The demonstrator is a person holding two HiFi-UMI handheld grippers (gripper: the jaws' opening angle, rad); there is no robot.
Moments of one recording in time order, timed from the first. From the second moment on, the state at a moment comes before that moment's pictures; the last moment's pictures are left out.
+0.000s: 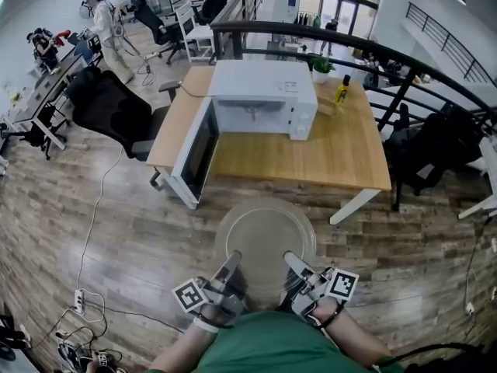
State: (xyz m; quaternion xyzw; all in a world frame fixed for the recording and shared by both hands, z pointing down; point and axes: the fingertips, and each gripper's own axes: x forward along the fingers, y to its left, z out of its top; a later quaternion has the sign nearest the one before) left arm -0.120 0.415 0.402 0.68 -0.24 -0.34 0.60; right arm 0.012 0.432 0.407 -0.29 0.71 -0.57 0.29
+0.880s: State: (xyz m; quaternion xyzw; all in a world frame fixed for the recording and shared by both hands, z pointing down) left arm -0.166 0.365 0.421 0.68 -0.19 -0.32 0.63; right arm -0.037 0.397 0.414 -0.35 0.70 -0.55 0.29
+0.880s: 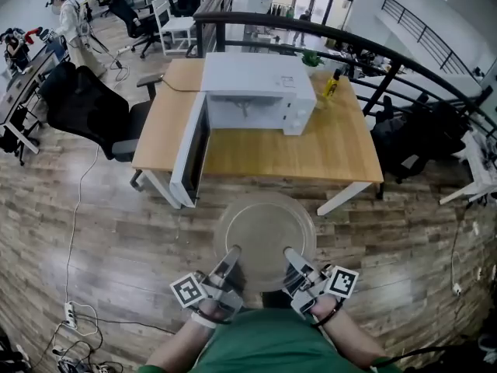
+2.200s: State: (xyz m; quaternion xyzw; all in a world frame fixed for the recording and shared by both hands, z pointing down) left arm -0.037 0.199 0.434 0.65 -0.32 -0.36 0.59; right arm 0.096 0.200 0.447 -0.24 0.70 -0.62 0.26
